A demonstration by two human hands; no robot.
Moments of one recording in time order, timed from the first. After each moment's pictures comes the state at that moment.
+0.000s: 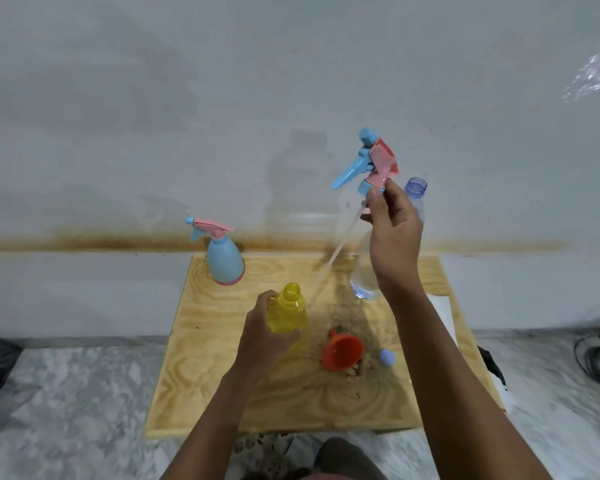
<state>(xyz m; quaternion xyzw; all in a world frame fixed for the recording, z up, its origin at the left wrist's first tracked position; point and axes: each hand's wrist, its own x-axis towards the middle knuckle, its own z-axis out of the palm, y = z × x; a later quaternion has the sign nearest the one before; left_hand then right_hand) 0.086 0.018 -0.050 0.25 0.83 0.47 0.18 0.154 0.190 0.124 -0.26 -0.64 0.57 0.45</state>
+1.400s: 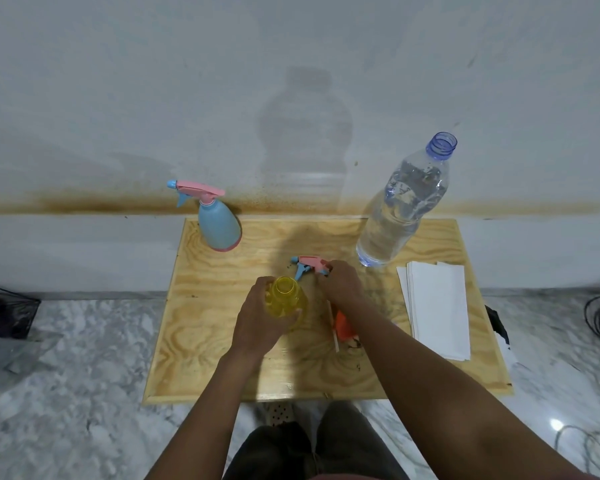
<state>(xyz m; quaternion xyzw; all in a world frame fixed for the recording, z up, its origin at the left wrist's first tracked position) 0.086 0.022 -0.079 0.23 0.85 0.43 0.21 0.128 0.212 -0.110 -0.44 -0.81 0.38 -0.06</state>
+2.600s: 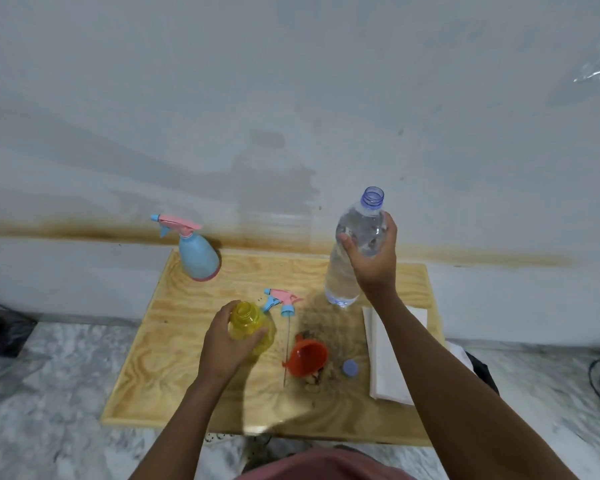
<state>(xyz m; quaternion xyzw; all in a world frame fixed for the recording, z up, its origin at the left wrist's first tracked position) 0.110 0.044 -0.072 0.13 0.85 0.49 0.14 0.175 0.317 0.008 -0.28 -0.70 0.55 0.36</state>
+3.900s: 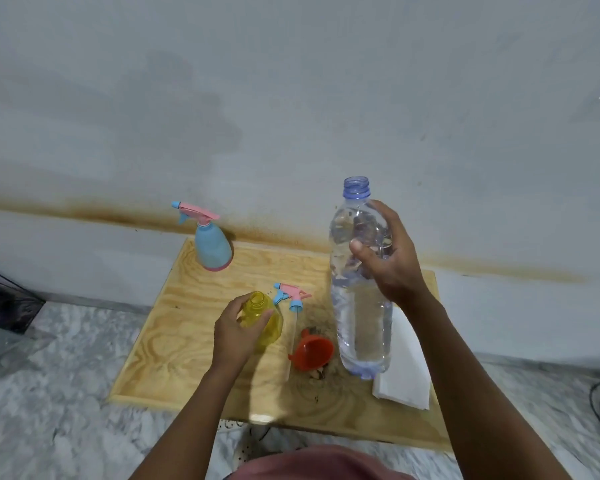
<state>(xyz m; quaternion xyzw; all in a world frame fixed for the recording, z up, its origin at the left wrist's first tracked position) 0.109 0.060 -0.068 0.08 0.82 0.56 0.08 0.199 0.303 0.088 -0.07 -0.79 0.55 0.27</state>
